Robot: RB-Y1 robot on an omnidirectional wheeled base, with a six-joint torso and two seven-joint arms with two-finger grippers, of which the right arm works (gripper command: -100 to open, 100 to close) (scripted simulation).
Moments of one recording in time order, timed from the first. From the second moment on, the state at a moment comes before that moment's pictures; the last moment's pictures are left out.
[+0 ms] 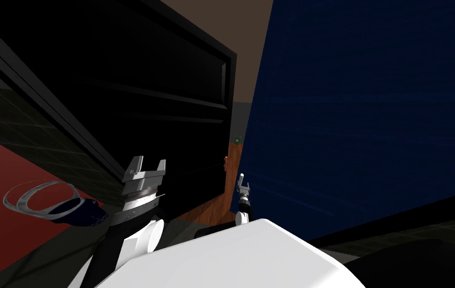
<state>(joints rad) 0.04 -0.05 0.30 -0.87 -0.87 -0.92 -1.00</state>
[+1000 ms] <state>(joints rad) 0.05 -0.05 0.25 -0.88 -0.90 -0.93 -0.98</state>
